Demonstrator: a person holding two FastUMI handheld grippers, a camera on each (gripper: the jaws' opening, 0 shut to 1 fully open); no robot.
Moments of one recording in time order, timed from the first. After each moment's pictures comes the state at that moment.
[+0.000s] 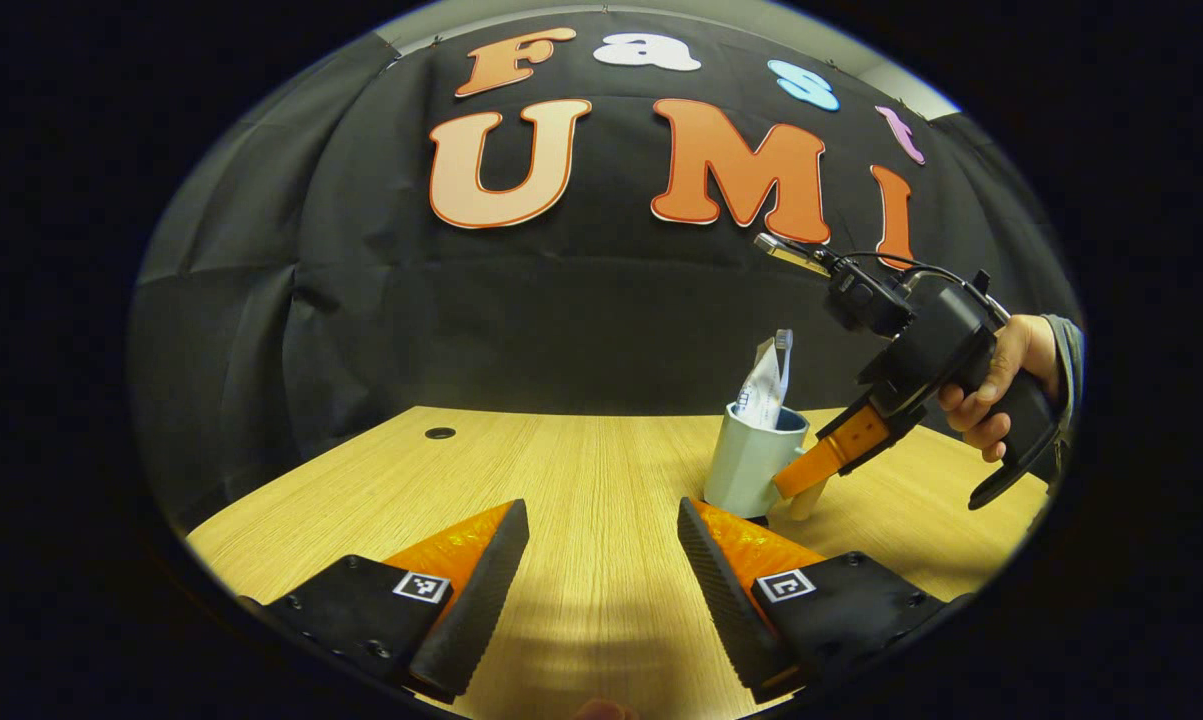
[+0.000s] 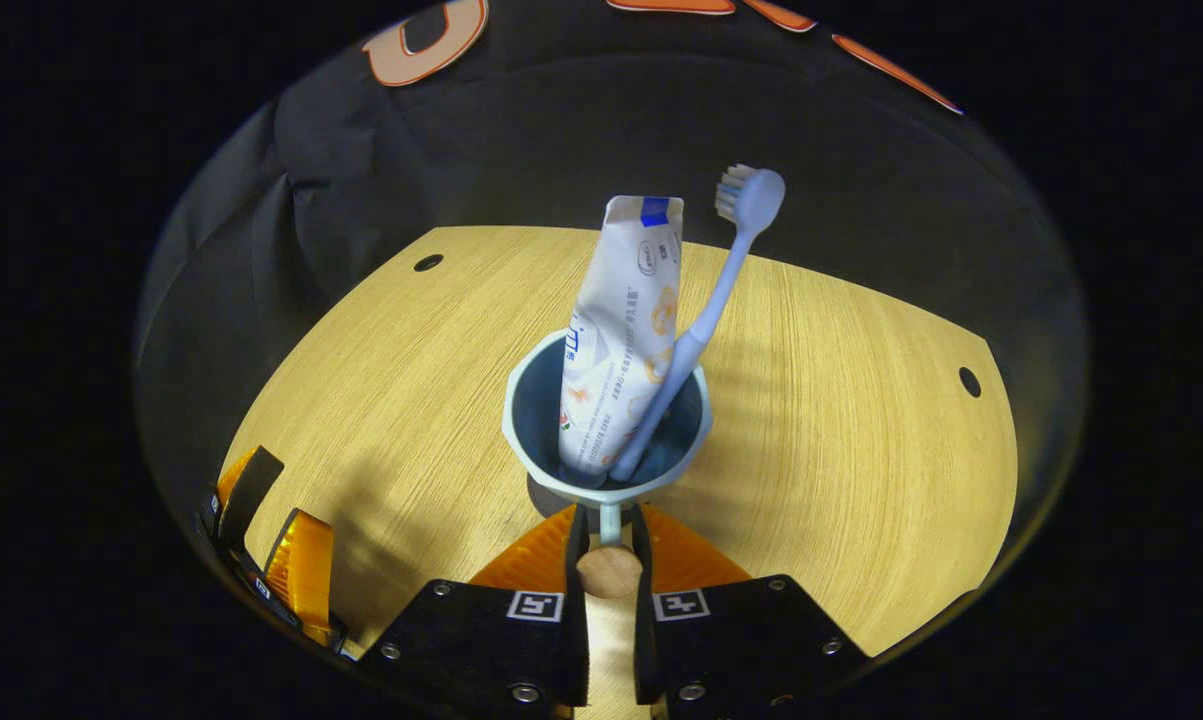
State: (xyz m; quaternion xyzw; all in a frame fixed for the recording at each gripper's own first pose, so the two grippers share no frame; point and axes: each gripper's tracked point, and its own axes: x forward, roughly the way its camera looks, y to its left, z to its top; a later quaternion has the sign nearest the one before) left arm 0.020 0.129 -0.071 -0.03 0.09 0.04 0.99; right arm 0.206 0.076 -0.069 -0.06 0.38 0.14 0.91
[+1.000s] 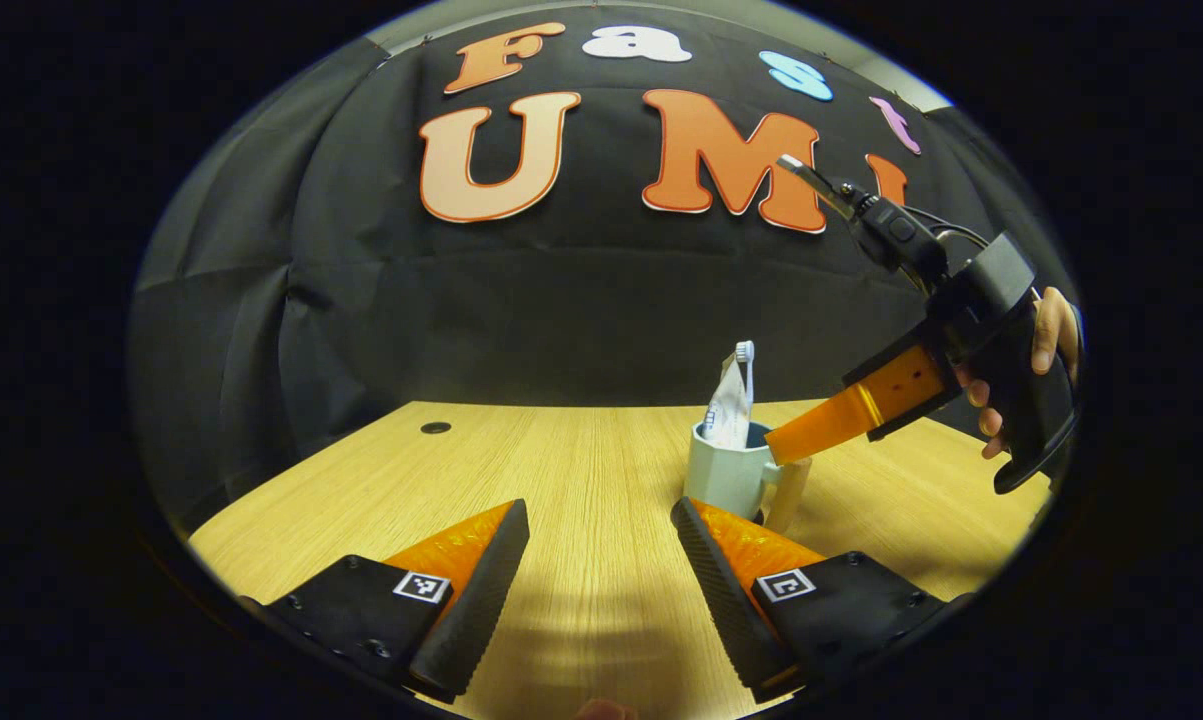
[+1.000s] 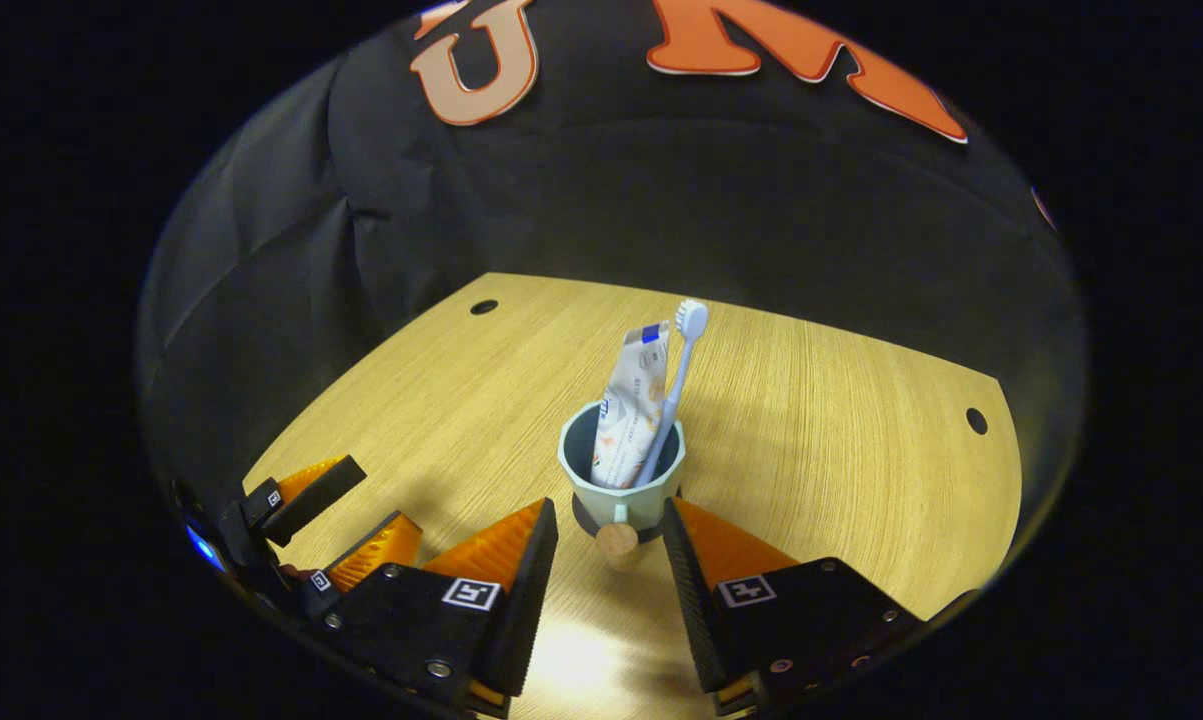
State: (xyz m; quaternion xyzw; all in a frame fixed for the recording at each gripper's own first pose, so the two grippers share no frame) left arm 0.022 0.113 -0.066 -0.01 0.09 0.04 0.99; right arm 0.181 0.065 0.013 -0.04 0.28 0.19 0.94
